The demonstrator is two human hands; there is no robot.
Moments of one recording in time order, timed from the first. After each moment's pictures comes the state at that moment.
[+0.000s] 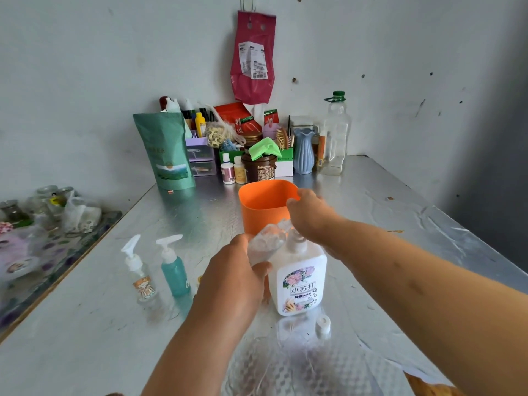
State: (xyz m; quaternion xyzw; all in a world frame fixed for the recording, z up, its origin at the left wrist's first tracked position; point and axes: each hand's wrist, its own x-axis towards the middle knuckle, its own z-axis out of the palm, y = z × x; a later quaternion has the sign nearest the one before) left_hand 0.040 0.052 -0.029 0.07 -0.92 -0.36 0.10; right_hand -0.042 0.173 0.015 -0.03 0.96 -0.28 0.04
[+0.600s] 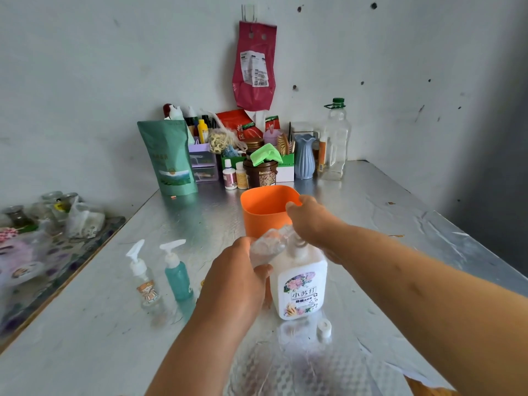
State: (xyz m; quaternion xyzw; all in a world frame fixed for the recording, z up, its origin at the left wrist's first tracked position) left_hand 0.039 0.053 -0.026 0.08 -0.93 -0.35 0.10; right_hand -0.068 0.168 -0.004 0.04 0.90 -0.43 0.04
